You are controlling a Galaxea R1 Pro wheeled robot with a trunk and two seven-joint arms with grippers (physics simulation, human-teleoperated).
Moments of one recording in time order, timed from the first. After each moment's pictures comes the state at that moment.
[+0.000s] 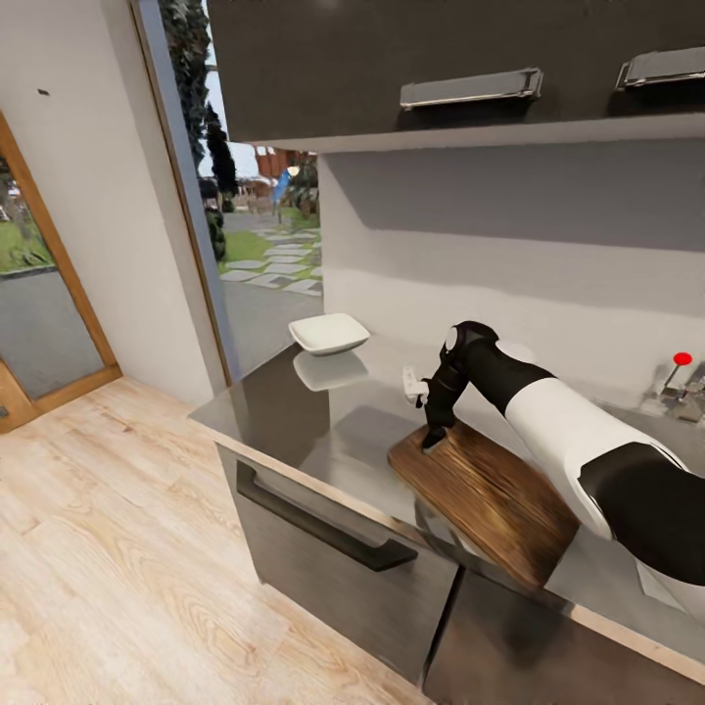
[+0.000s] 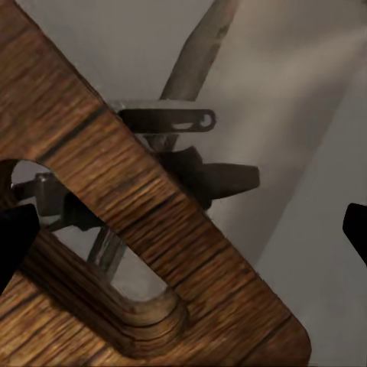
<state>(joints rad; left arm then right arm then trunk) 0.00 0.02 0.00 -0.07 0.03 -0.22 0.01 -1.41 -0.02 0.54 -0.48 0.84 0.22 1.42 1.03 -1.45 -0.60</state>
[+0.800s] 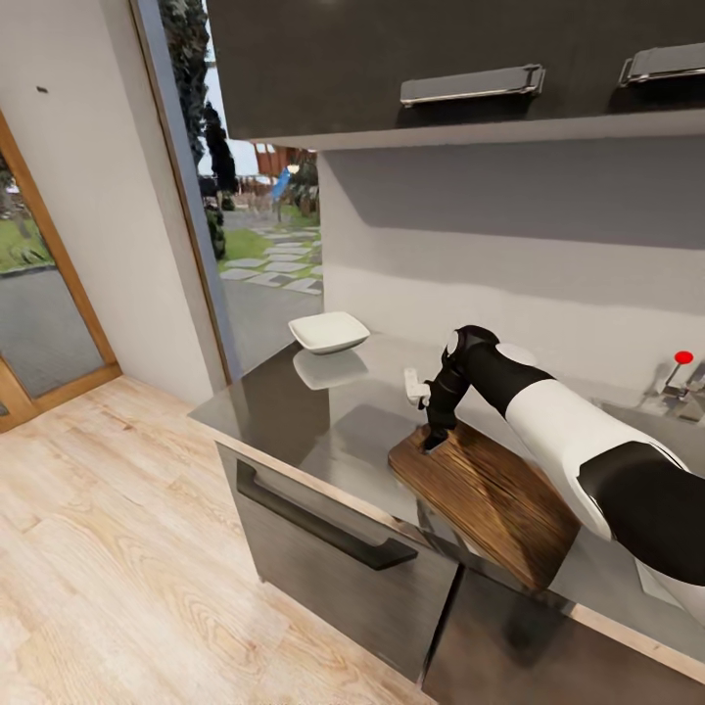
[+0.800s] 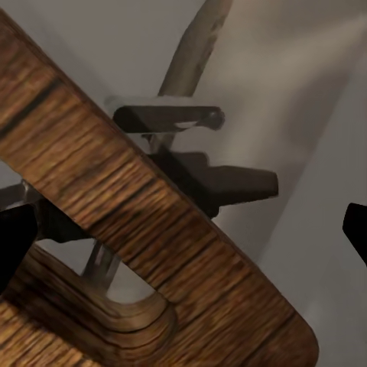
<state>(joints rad) 0.00 0.02 0.00 -0.06 0.03 -0.22 0.01 -1.41 -0.02 0.54 -0.44 0.84 0.22 1.38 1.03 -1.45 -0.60</state>
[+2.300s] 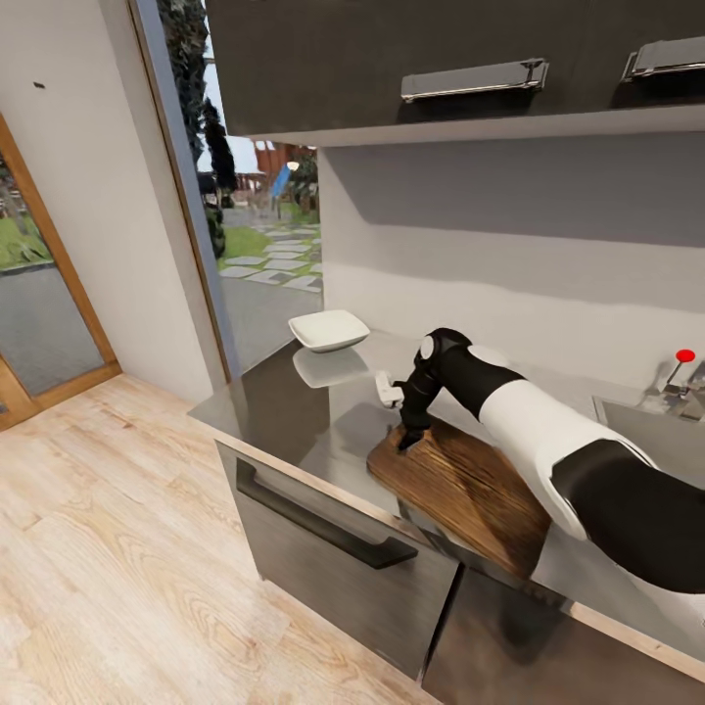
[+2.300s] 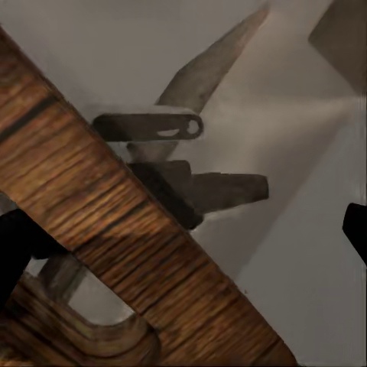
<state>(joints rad) 0.00 0.01 0.00 -0.06 0.03 -0.22 0.00 -1.41 0.07 0.55 -0.41 0.84 0.07 1.32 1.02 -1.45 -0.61</state>
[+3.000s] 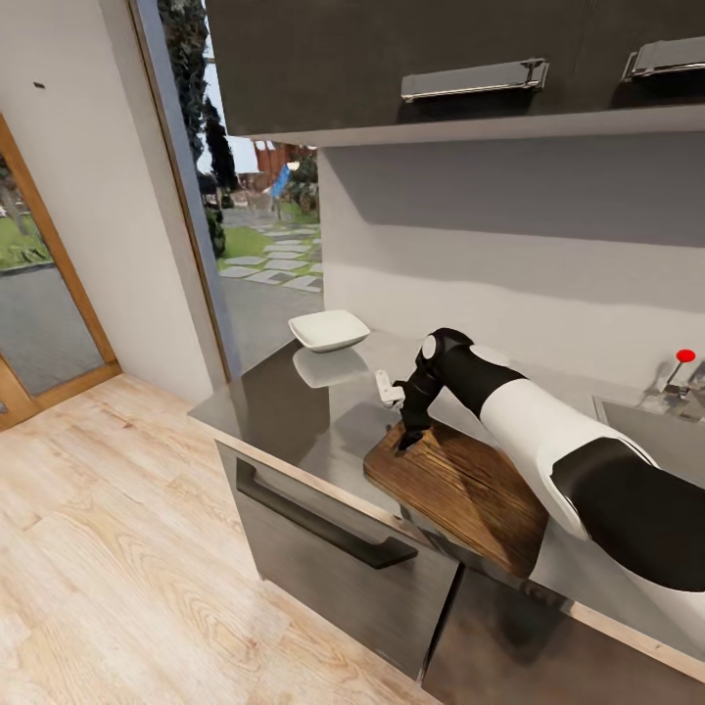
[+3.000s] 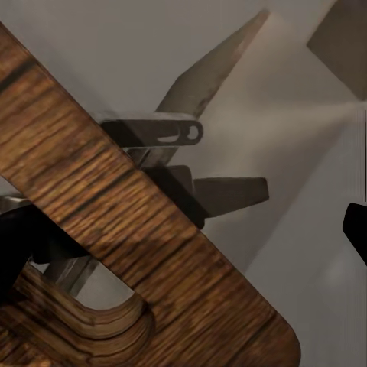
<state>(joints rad) 0.00 0.01 0.00 -0.06 0.03 -0.22 0.00 -1.42 0.07 0.54 -0.39 0.83 0.05 1.31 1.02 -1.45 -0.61</state>
